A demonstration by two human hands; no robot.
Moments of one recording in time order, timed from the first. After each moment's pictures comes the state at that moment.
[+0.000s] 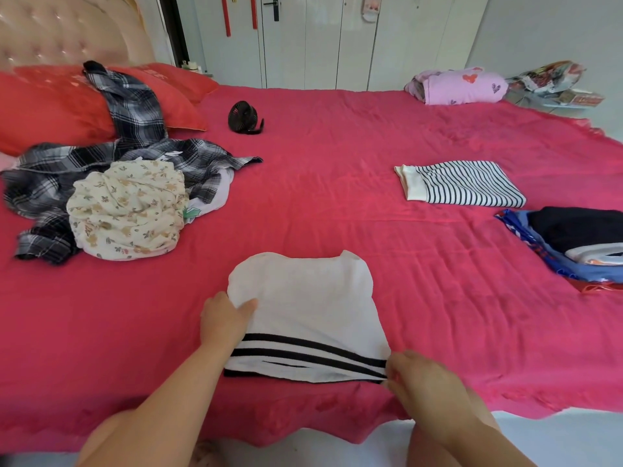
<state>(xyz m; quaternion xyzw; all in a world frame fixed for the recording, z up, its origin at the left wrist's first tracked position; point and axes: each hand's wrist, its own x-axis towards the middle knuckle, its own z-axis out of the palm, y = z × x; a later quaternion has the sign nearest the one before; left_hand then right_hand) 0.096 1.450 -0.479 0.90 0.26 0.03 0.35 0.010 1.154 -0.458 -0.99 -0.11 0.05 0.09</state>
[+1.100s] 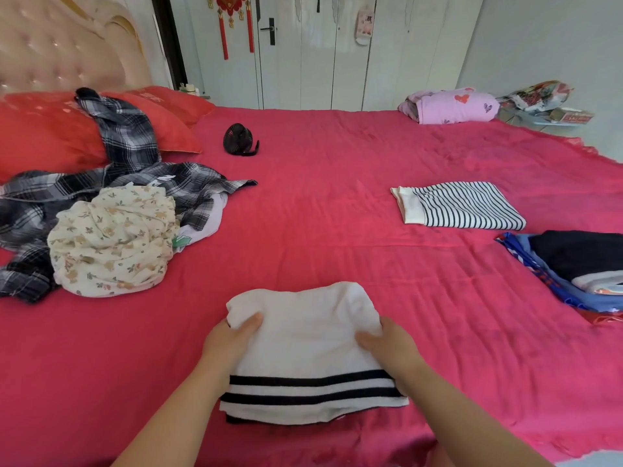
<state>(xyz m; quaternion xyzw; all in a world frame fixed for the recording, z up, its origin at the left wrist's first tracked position) 0.114 1.434 -0.461 0.75 0.28 -0.03 0.60 0.114 1.189 -0.449 -0.86 0.12 0.10 0.49</state>
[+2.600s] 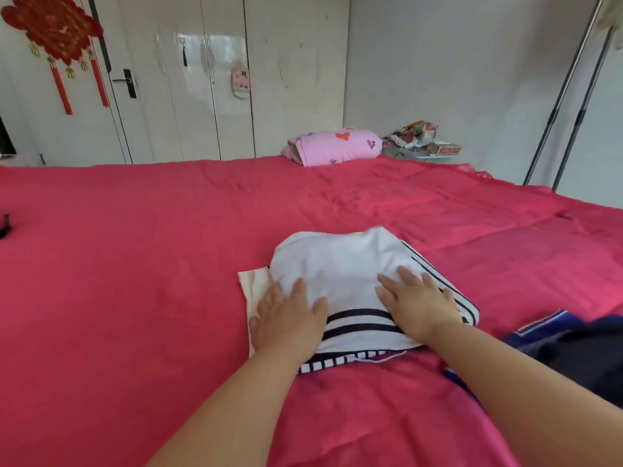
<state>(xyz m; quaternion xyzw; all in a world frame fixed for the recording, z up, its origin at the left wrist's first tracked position) 0.573 1.014 -0.494 0.97 -0.07 -0.01 0.23 0.538 0.825 -0.479 -0.99 0.15 -0.04 0.07</state>
